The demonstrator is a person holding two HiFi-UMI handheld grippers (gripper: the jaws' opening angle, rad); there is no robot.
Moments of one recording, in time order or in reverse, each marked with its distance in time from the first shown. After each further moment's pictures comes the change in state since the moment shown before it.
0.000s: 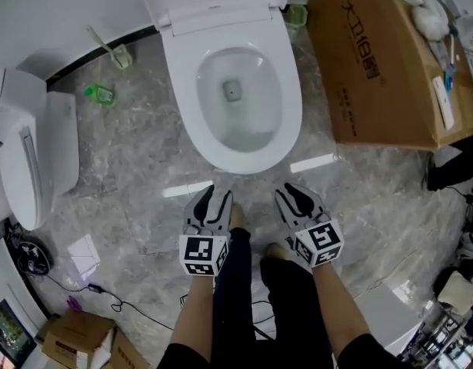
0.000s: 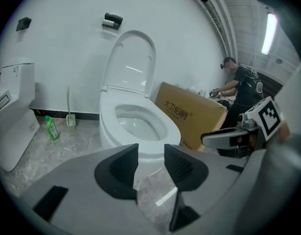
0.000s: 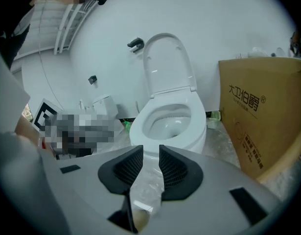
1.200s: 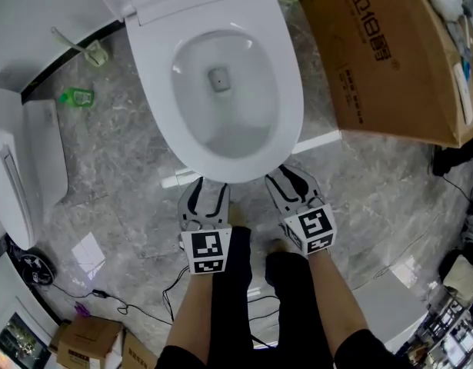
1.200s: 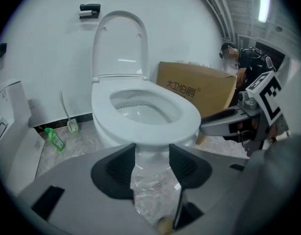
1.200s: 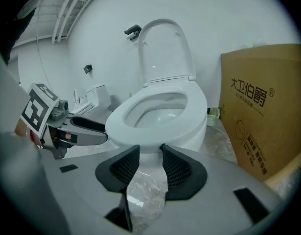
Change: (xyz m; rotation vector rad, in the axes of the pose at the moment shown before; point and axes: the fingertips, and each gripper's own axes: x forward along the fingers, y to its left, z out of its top) left arm 0.074 0.023 -0.038 0.197 0.165 0.088; right arm 0.073 -0.050 -0.033 -0.054 0.050 -0.042
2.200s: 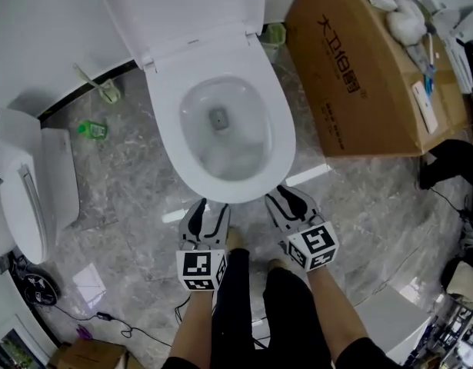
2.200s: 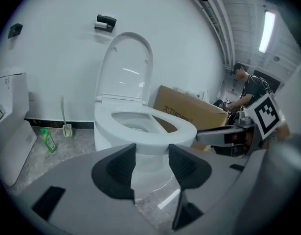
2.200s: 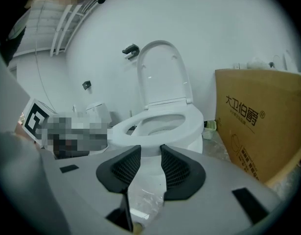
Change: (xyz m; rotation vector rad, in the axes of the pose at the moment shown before) left arm -0.070 0.002 0.089 -0.151 -0.185 -0.094; right arm -0.062 0.021 0.096 0.069 -0.121 -0.020
